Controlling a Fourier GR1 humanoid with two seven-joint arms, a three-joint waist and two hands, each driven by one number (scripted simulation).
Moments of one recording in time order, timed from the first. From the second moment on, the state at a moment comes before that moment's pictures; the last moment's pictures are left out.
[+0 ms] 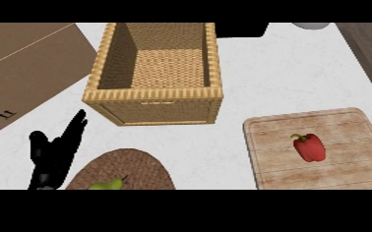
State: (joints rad) left arm 0.11 0.36 -0.15 -1.50 0.23 0.15 0.19; right arm -0.19 -1.26 -0.35 -1.87 -0.10 0.76 -0.37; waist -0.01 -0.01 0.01
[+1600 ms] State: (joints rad) left arm 0.09 0.33 -0.12 -1.48 0.20 0.11 0.19; right arm 0.02 -1.19 0.00 -1.81 0.34 0.43 -0.65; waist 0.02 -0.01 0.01
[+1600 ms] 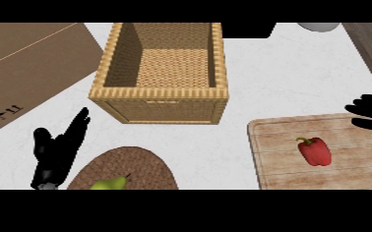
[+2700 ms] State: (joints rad) left arm 0.10 0.32 -0.10 -1.49 0.17 0.09 0.20; right arm -0.09 -0.92 0.19 -1.62 0.60 0.35 -0.70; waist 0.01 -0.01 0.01
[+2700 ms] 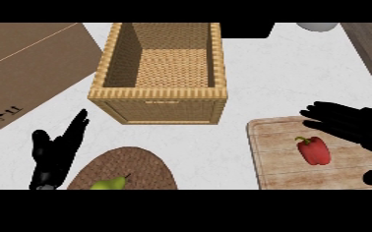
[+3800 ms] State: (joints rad) left arm 0.10 0.29 -0.08 -1.48 0.15 0.07 0.21; right arm -0.12 -0.78 0.27 -1.50 0.84 0.27 -0.69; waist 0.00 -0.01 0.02
